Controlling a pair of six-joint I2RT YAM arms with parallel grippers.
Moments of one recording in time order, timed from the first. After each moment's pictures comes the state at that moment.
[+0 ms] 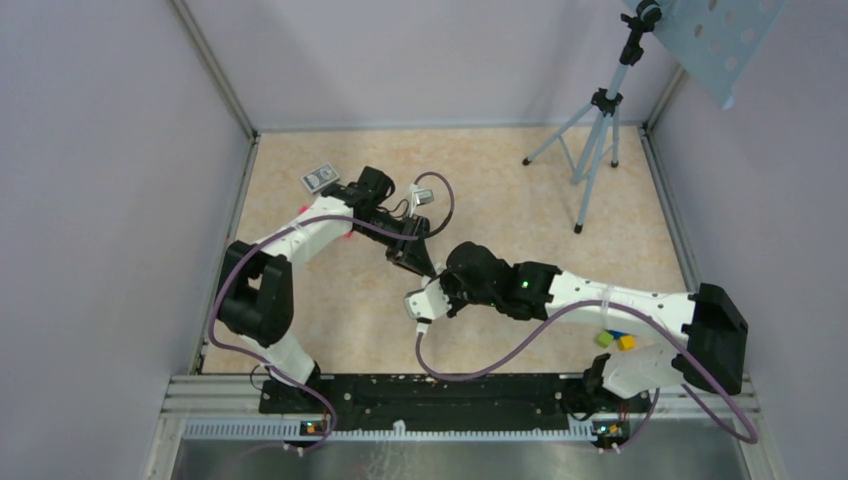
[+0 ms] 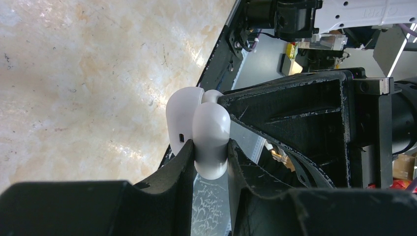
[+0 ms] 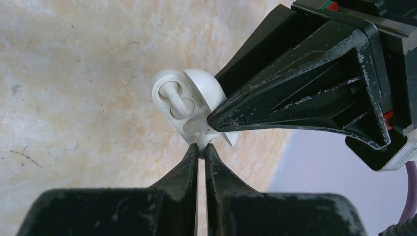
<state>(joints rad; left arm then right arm) -0.43 1.68 1.24 -0.82 1.07 -0.08 1.13 1.32 0.98 -0.39 0.12 -1.10</state>
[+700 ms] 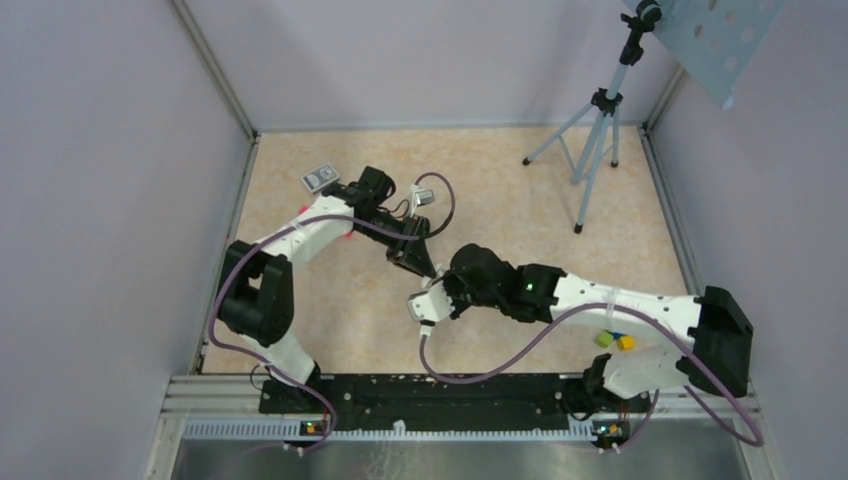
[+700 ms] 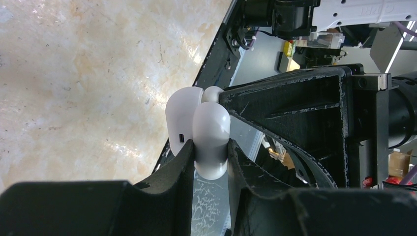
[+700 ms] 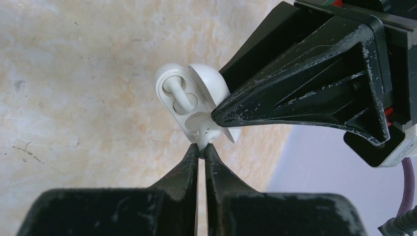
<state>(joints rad) -0.43 1.68 1.25 -0.83 1.08 -0.08 1.14 1.30 0.96 -0.39 0.12 -1.11</state>
